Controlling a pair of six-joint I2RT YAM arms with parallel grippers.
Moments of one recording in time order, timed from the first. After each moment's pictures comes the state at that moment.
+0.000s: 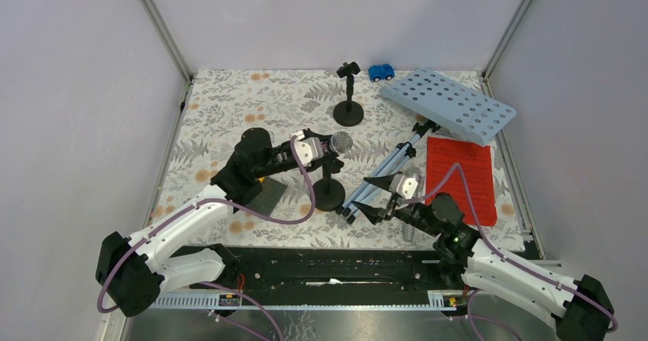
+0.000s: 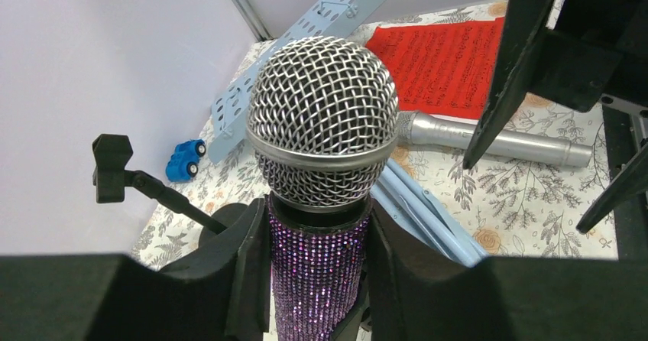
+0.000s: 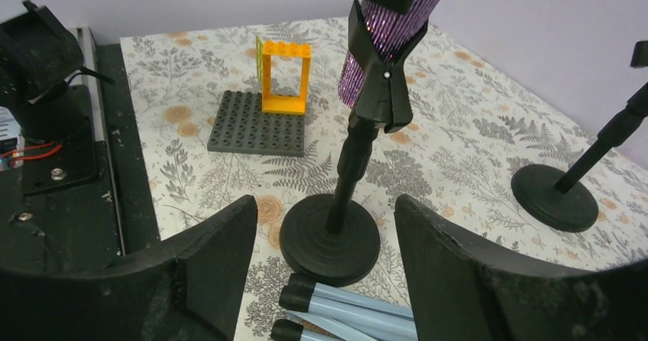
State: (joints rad) left arm -0.69 1.08 0.81 0.21 0.55 0.43; right arm 0.88 0.57 0.22 0.44 -0.20 -0.11
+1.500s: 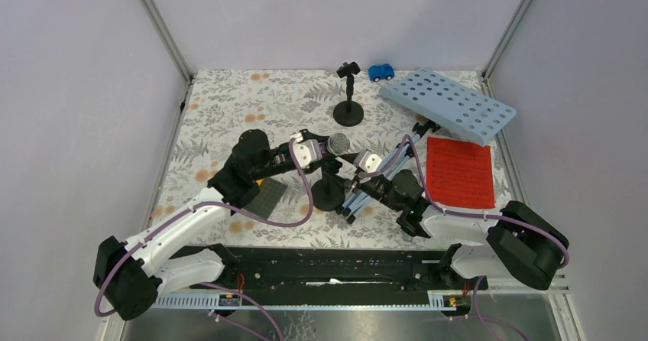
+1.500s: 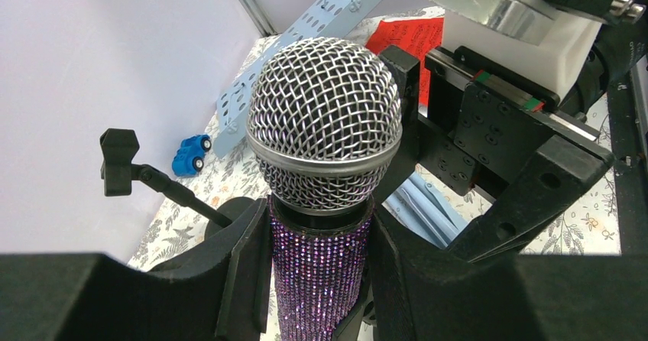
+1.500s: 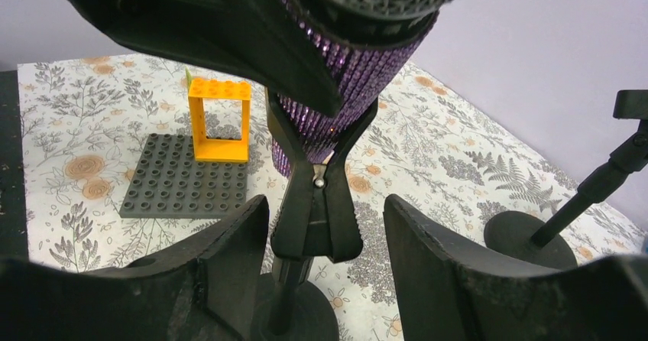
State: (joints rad) left arm -0.69 1.05 0.80 0.18 0.53 0.45; right arm 0.87 1.29 0.40 1.02 -0.12 -0.18
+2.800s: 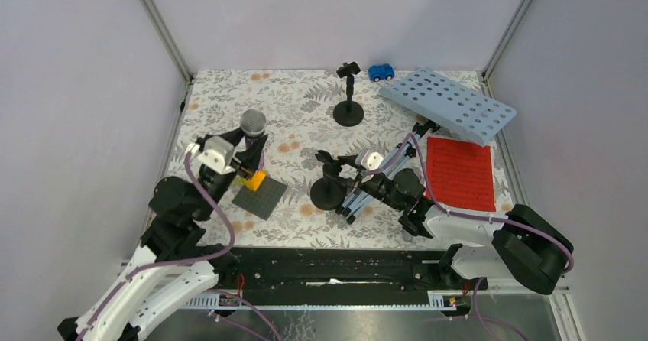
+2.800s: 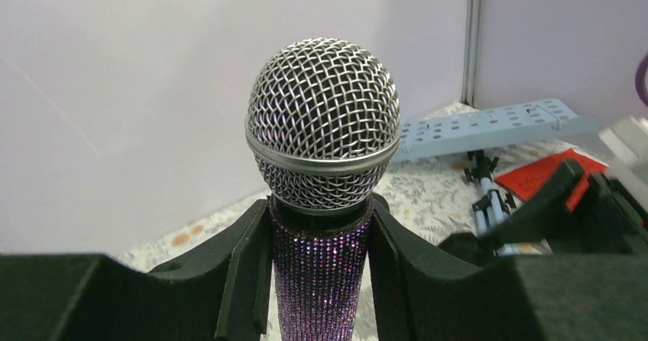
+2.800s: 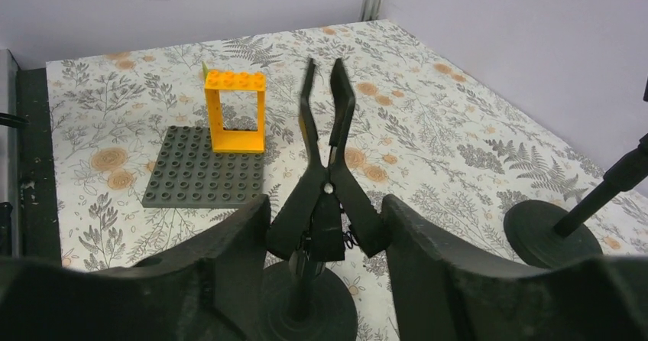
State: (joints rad) left arm -0.69 0.55 0.82 0.01 -0.10 0.22; right arm 0.86 1.26 0.40 0.96 -0.16 -0.13
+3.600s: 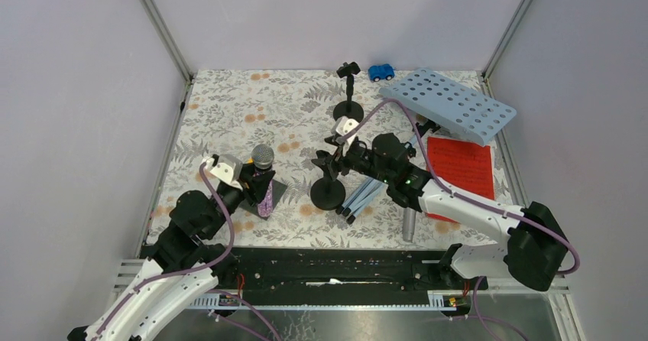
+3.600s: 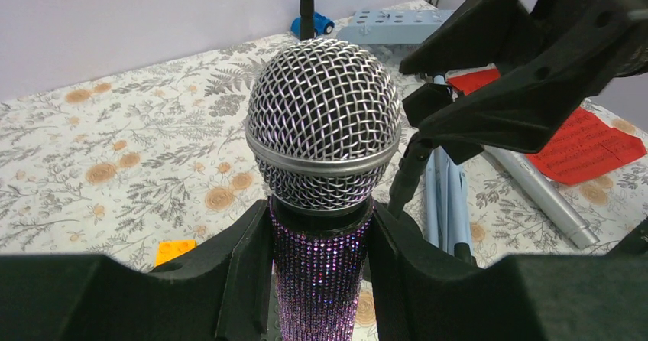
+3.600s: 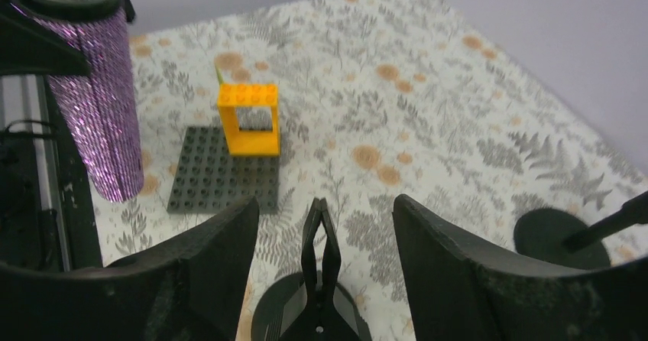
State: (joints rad) left arm -0.69 0.31 0.57 -0.25 -0.10 -0.07; right arm 0.85 1.27 0.82 0.38 -0.20 -0.11
